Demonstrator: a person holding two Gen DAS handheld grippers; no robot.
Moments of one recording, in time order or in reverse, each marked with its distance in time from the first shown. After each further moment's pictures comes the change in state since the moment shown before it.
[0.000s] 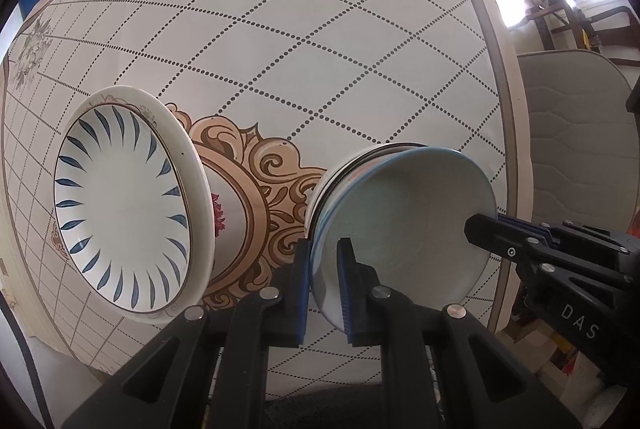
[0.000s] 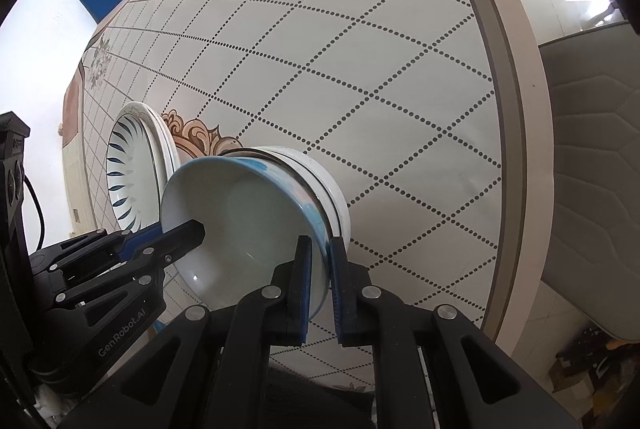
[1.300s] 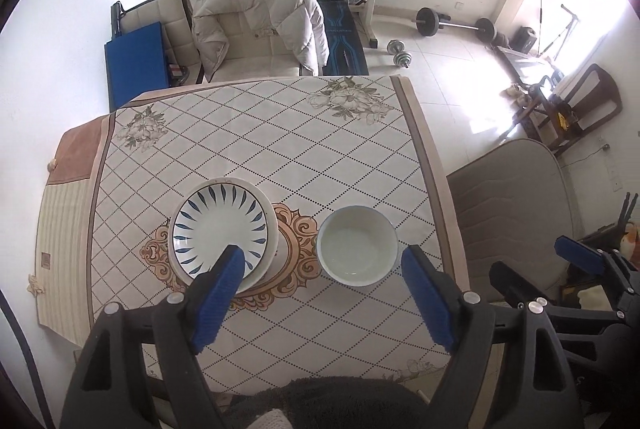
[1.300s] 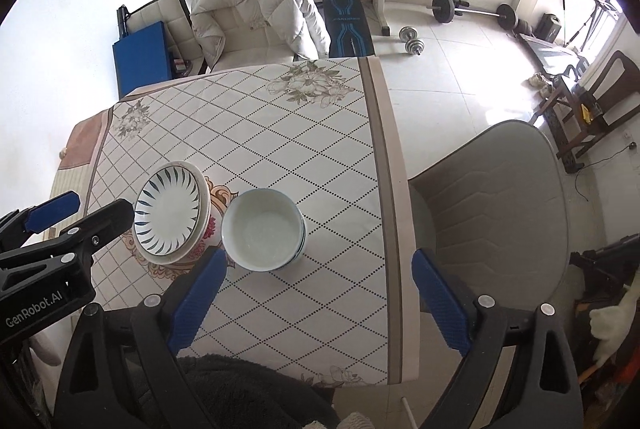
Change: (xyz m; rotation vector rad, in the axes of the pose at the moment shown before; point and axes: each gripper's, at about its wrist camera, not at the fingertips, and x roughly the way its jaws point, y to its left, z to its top) left arm -0.210 -0.028 -0.133 -0.034 -0.540 0.083; right arm -0.216 0.051 -0.165 -0.112 -0.534 -0.243
